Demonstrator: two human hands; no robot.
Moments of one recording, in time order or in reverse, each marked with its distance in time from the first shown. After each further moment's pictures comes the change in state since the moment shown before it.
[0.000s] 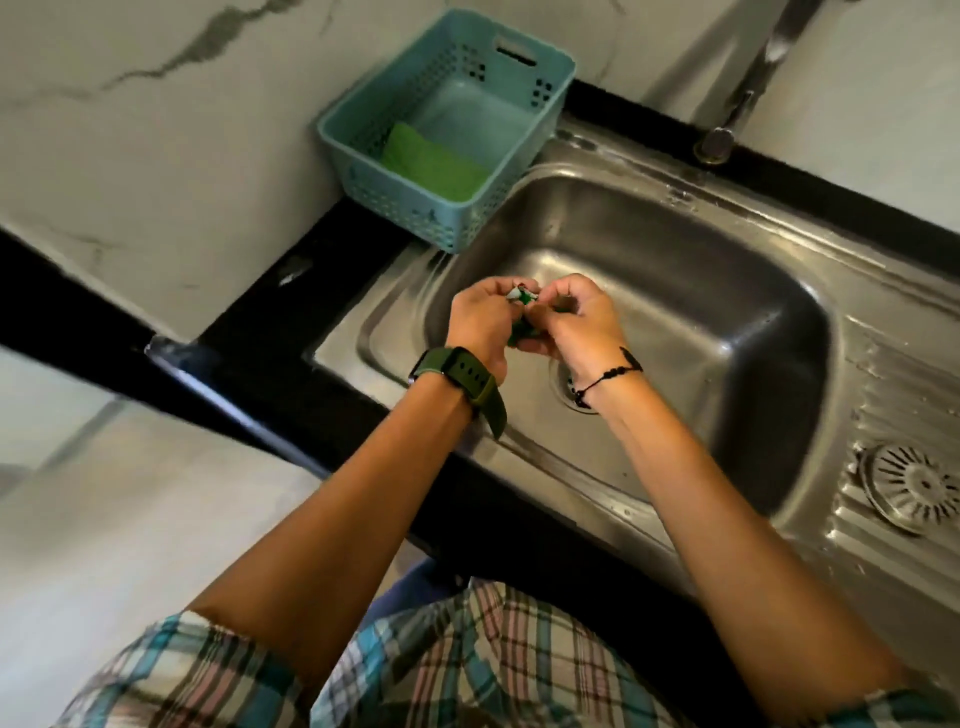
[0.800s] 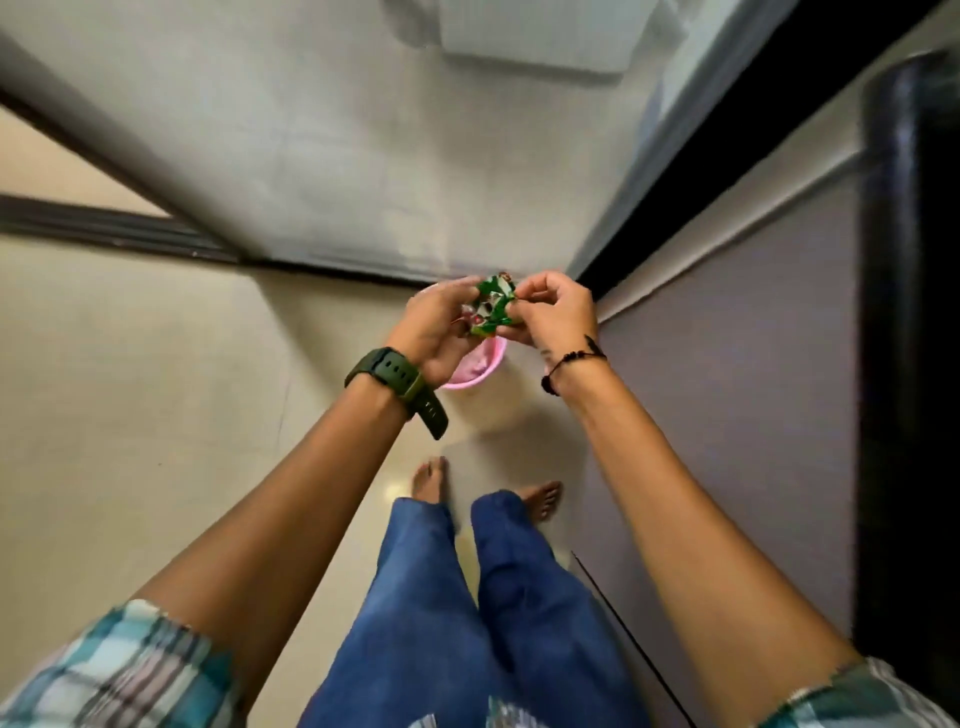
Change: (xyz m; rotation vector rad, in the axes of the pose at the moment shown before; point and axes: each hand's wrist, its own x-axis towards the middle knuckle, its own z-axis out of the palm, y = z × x) left_hand -0.180 -0.221 -0.351 -0.933 0.765 0.012; right_hand -0.165 0.240 0.295 -0.540 -0.956 0.229
